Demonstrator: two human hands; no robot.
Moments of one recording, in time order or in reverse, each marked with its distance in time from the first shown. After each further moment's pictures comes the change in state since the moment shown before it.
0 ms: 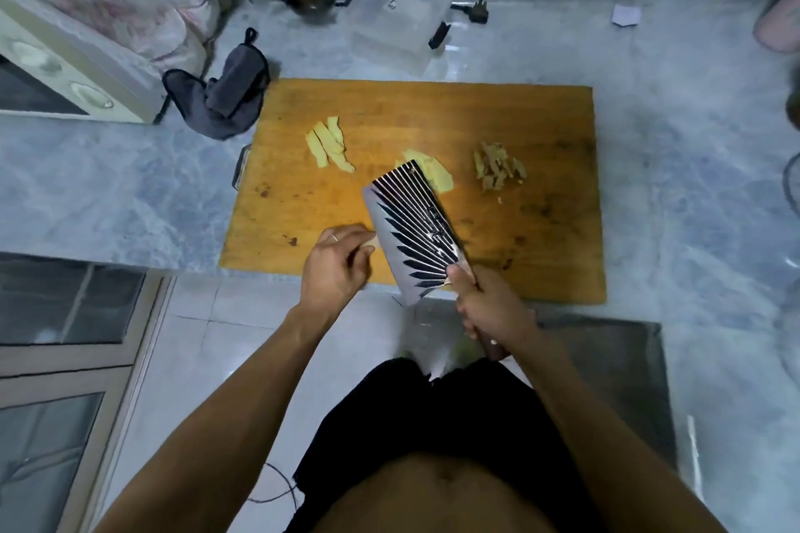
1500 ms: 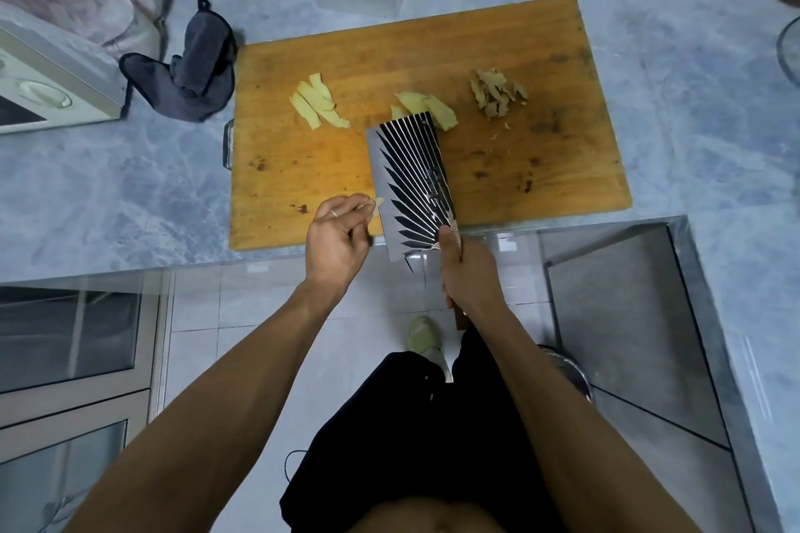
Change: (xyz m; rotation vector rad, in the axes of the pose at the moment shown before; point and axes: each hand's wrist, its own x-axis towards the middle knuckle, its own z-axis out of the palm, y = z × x) left_hand -0.019 -0.032 -0.013 -0.098 -0.006 0.119; right_hand -0.019 0.011 0.104 0.015 0.352 0.025
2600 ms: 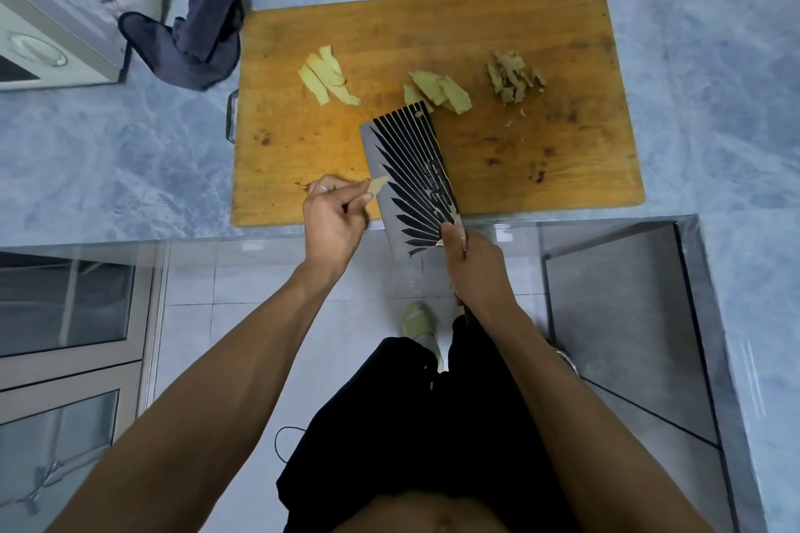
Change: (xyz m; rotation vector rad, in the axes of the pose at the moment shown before) left_hand 0.003 -0.003 -0.001 -0.242 0.094 -0.225; right_hand -0.009 0.004 -0.002 -0.099 0.000 -0.077
